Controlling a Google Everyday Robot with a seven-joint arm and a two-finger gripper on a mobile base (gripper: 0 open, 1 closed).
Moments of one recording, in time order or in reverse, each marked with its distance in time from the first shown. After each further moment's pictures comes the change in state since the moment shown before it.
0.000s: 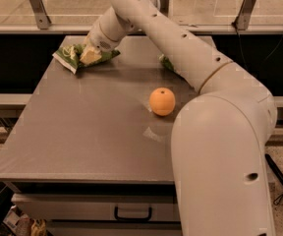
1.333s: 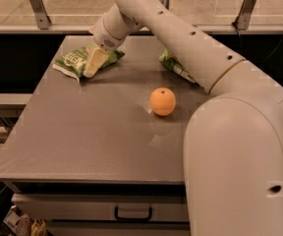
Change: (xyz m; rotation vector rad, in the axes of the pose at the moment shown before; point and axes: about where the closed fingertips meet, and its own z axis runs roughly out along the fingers) arm 0.001 -0.001 -0.026 0.047 0.018 -0.019
